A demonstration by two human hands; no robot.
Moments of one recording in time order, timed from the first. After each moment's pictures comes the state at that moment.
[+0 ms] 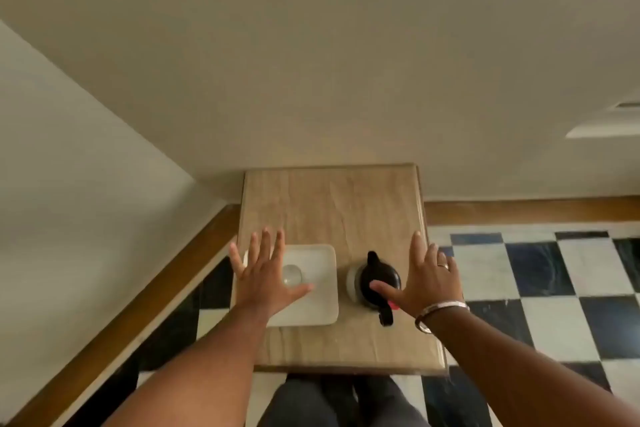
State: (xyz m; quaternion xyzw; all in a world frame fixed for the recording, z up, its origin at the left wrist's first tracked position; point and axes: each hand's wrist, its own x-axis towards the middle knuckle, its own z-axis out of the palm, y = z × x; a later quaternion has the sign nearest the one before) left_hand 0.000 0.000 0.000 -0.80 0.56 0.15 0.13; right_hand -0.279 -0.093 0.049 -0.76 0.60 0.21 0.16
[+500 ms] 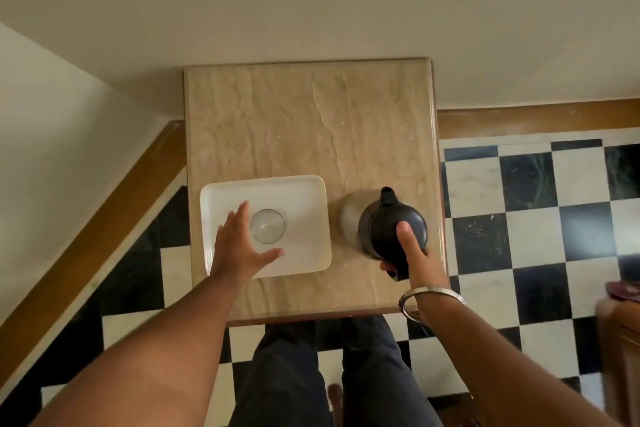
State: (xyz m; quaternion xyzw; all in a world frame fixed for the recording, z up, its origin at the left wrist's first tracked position) left_hand 0.038 0.035 -0.185 -0.81 0.44 0.39 -0.05; right_hand -0.255 -0.045 -0.071 -0.26 0.77 -0.11 0.57
